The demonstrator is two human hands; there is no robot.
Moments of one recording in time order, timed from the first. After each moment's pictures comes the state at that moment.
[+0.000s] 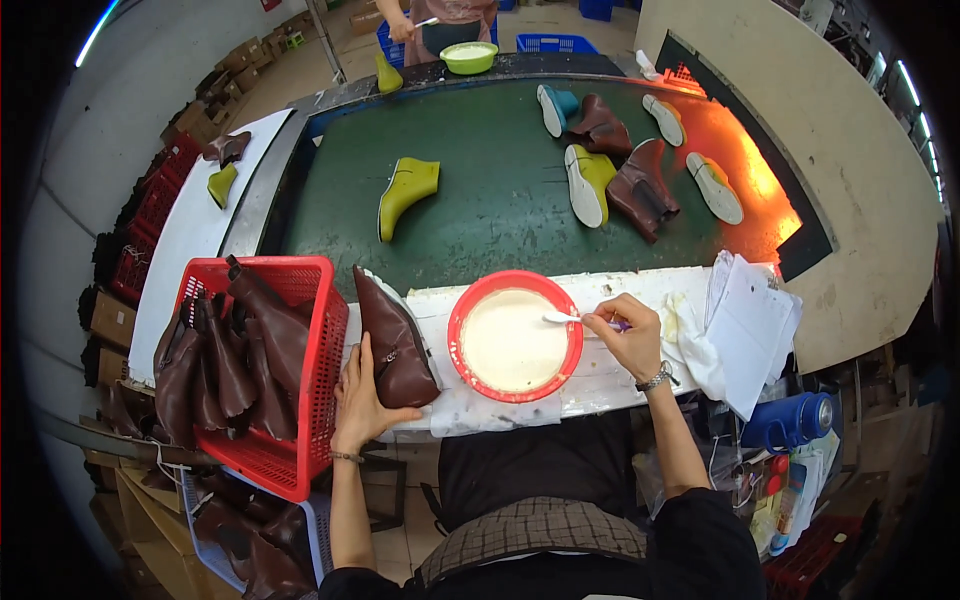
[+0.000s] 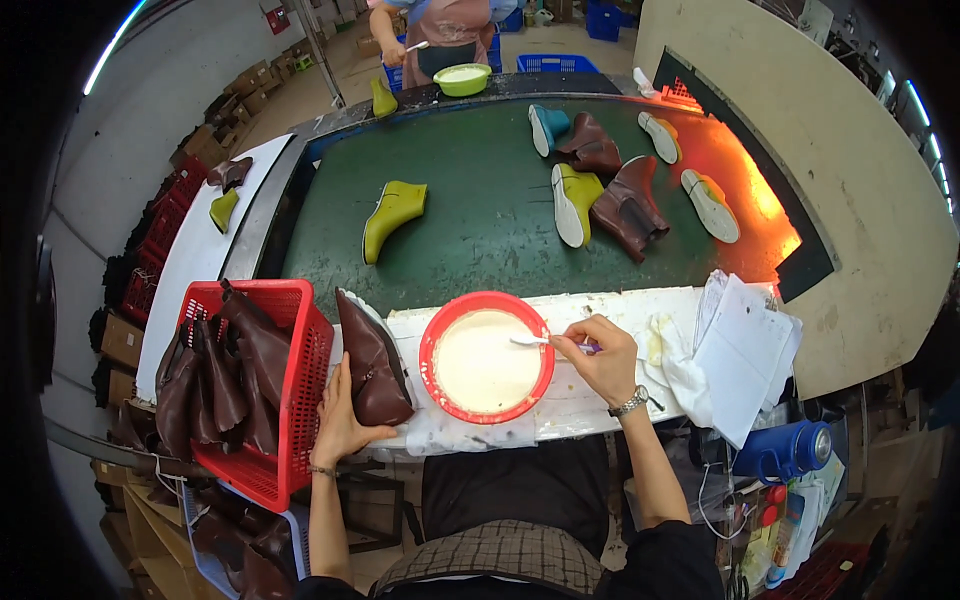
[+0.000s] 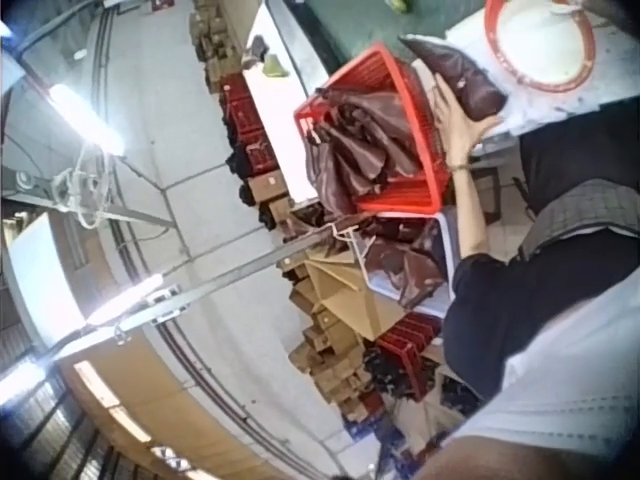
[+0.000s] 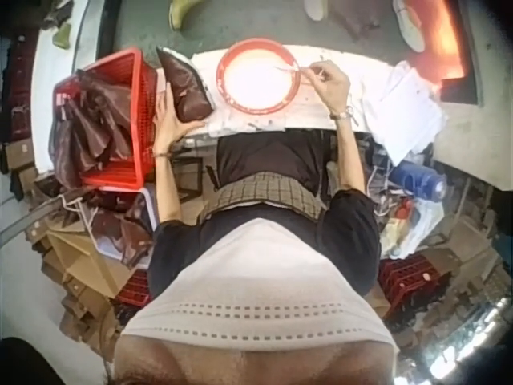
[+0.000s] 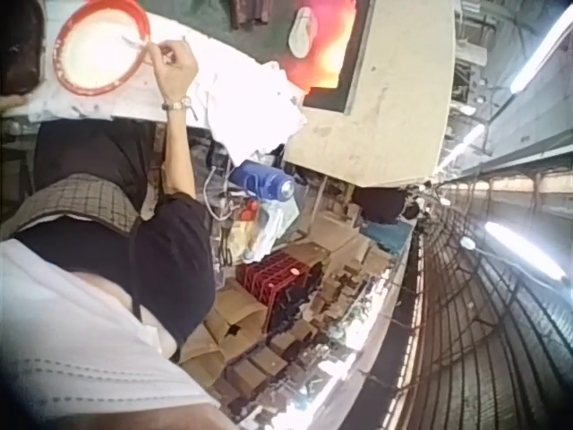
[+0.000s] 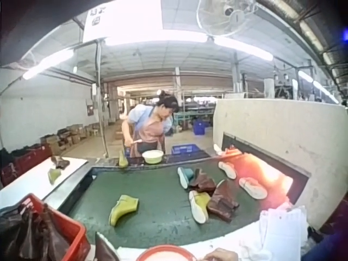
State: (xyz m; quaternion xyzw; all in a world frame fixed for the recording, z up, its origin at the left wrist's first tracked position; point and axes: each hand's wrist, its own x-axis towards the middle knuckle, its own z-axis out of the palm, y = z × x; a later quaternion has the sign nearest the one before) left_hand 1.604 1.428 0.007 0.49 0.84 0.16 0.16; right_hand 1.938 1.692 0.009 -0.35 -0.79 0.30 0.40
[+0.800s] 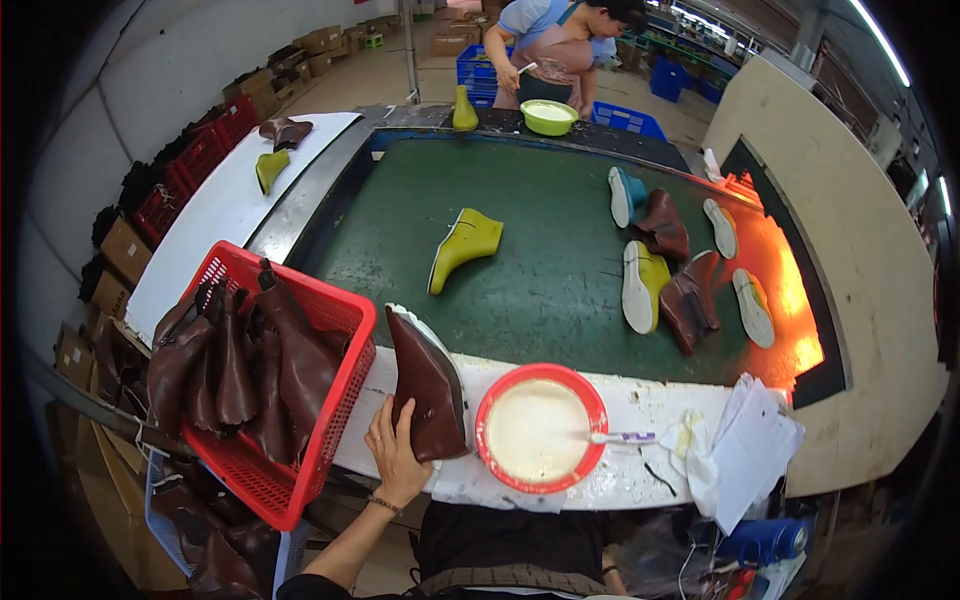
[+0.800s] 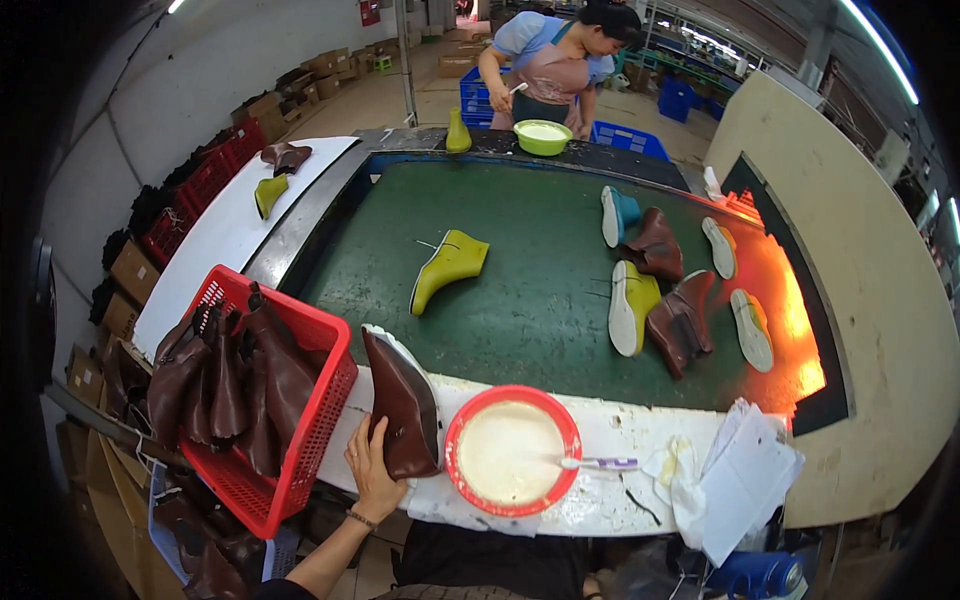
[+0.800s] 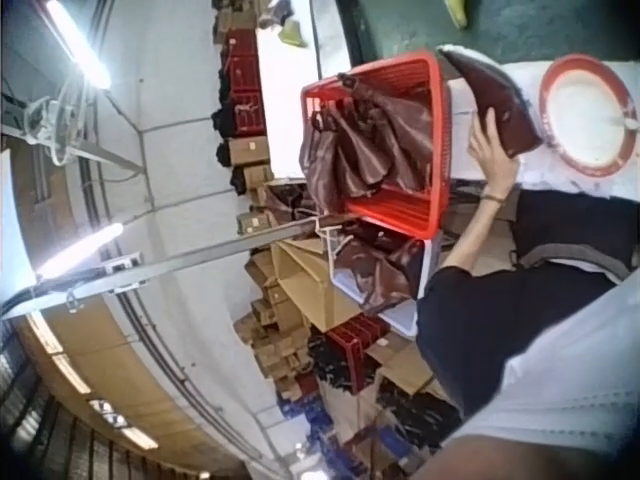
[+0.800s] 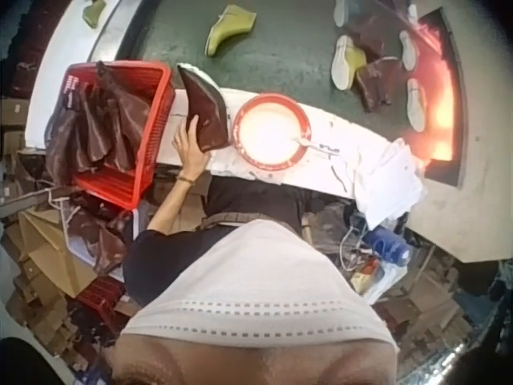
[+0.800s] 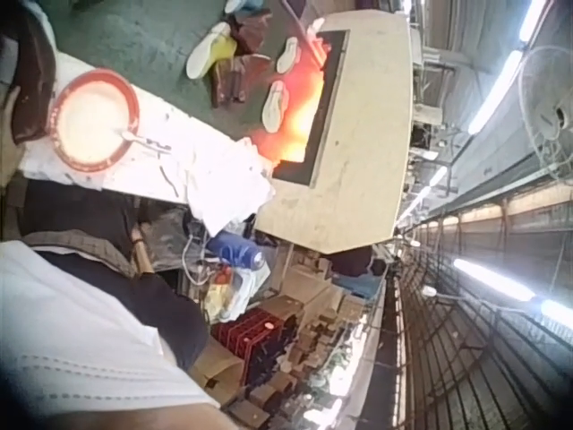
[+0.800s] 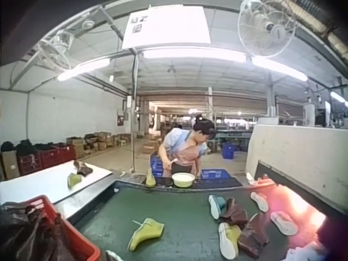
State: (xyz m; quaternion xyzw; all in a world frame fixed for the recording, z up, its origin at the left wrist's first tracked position) left_hand 1.638 1.462 -0.054 0.44 0.84 0.30 -0.05; right_hand 2.186 1.547 -0.355 -0.73 -0.63 0.25 -0.10
